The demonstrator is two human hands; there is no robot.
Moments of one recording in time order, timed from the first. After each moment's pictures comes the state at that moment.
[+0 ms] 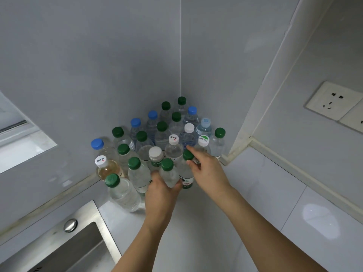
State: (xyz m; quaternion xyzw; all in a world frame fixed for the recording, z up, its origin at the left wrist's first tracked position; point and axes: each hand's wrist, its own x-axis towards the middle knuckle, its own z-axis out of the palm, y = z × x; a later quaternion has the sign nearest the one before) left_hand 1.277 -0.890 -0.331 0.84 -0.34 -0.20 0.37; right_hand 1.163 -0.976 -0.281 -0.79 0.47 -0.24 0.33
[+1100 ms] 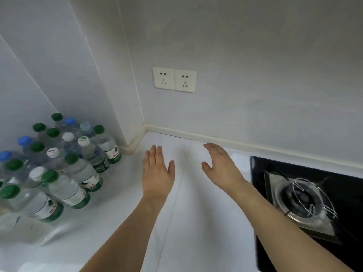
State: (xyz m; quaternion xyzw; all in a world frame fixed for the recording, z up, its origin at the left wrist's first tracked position) left_hand 1.030 -0.881 -0.301 0.64 -0.72 -0.13 0.25; right_hand 0.840 -0.838 -0.242 -0.66 0.71 -0.19 0.18
